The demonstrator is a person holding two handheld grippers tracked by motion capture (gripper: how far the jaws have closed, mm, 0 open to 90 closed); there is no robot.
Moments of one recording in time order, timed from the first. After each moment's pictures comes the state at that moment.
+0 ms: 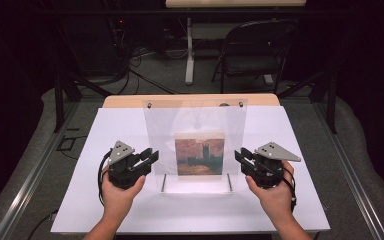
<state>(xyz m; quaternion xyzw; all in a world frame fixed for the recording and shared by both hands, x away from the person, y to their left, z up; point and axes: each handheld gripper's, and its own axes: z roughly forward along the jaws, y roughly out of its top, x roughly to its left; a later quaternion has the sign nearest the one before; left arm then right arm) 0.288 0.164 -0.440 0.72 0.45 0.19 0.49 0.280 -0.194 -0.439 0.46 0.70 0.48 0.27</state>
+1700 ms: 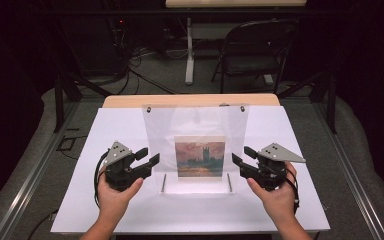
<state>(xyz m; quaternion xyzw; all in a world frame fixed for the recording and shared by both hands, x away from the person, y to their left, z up) 0.285 0.174 -0.438 0.73 0.44 0.19 0.50 0.278 -0.202 -0.441 0.43 0.70 0.50 0.25</state>
